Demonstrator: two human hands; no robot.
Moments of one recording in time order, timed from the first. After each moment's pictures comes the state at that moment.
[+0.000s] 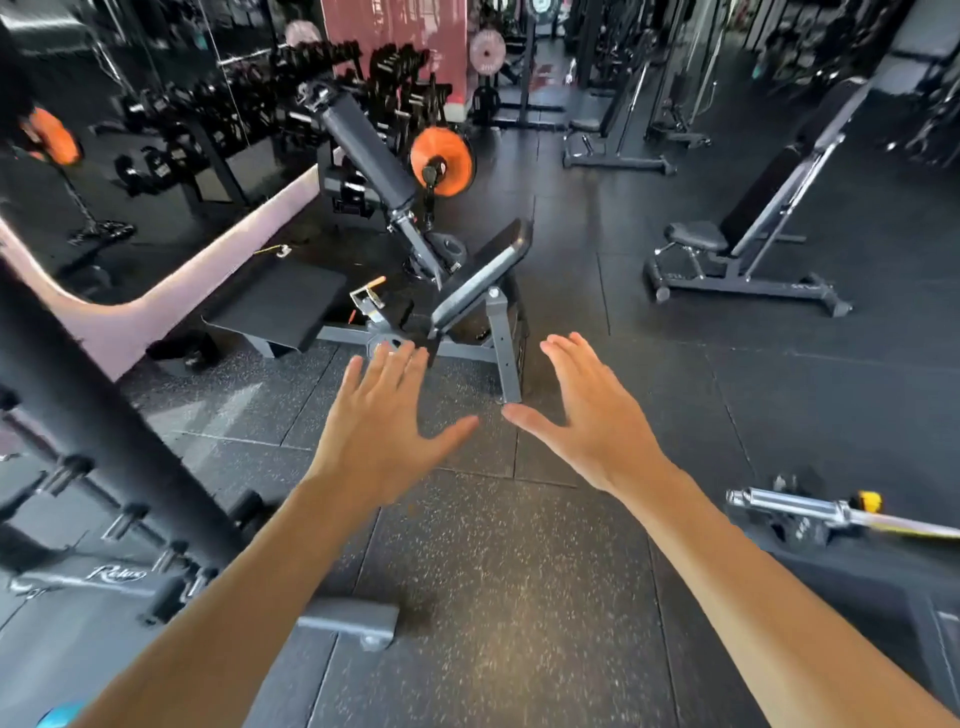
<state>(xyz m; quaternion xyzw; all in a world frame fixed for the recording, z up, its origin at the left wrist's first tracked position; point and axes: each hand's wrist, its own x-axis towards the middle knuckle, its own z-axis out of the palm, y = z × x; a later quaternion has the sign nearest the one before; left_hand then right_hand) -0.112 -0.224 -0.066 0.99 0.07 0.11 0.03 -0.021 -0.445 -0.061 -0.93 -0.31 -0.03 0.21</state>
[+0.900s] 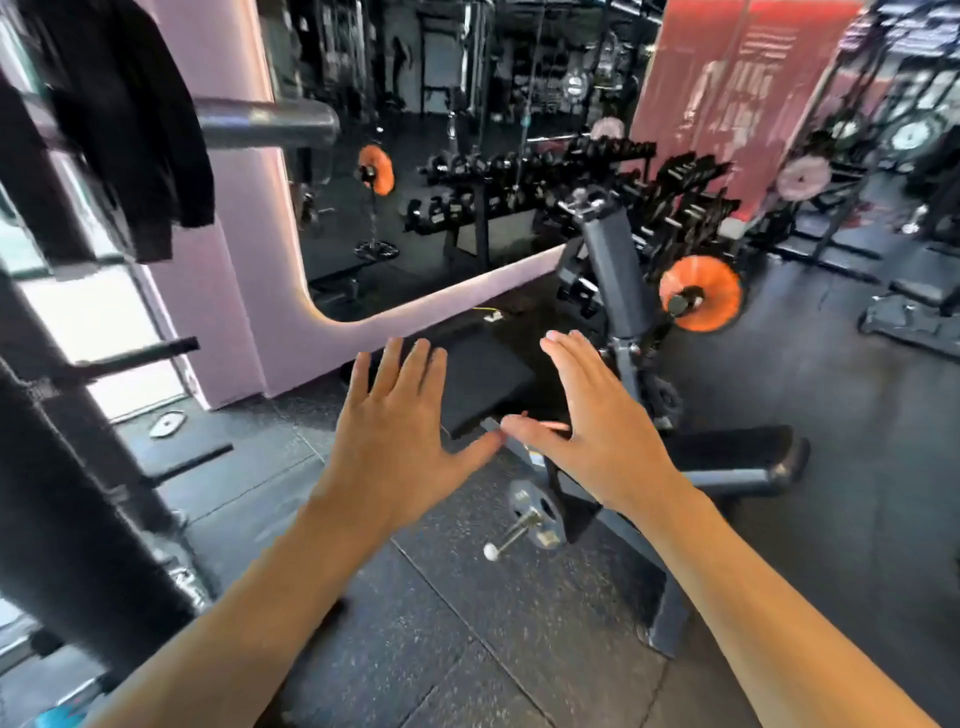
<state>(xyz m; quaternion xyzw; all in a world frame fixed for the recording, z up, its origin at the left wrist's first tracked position) 0.166 0.075 -0.015 0.91 0.36 0.21 -0.07 0.355 -0.031 -0.005 -0.74 -0.61 -0.03 0.26</state>
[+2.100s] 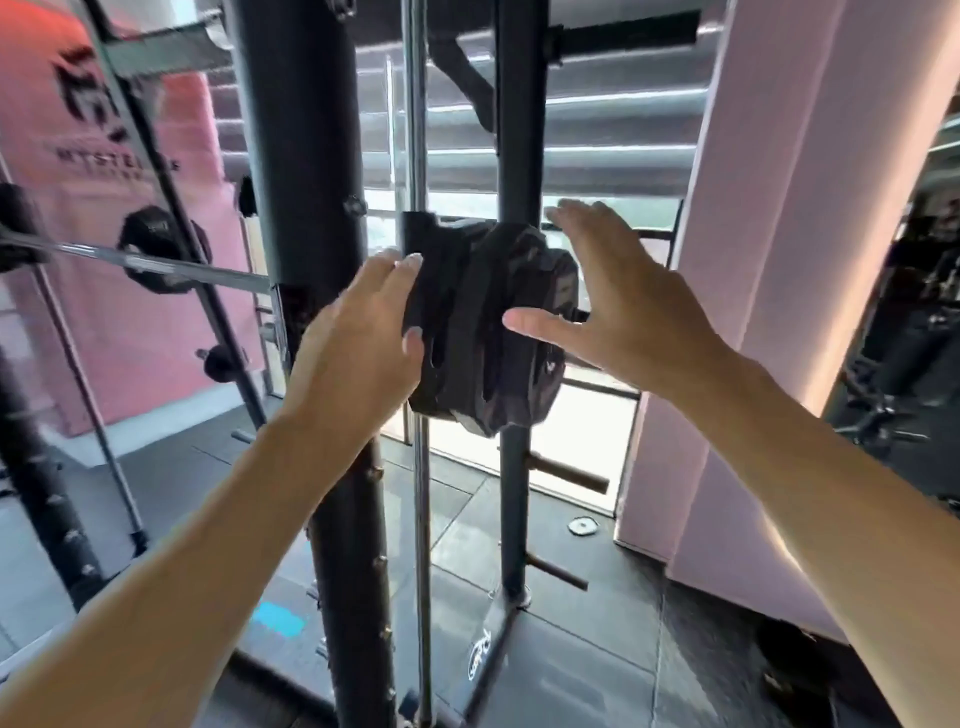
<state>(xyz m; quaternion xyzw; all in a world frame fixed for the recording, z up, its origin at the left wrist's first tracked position) 0.115 0.183 0.163 0.48 0.75 0.33 -0.32 0.287 0.334 0.204 -0.16 -0.90 -0.05 0.39</state>
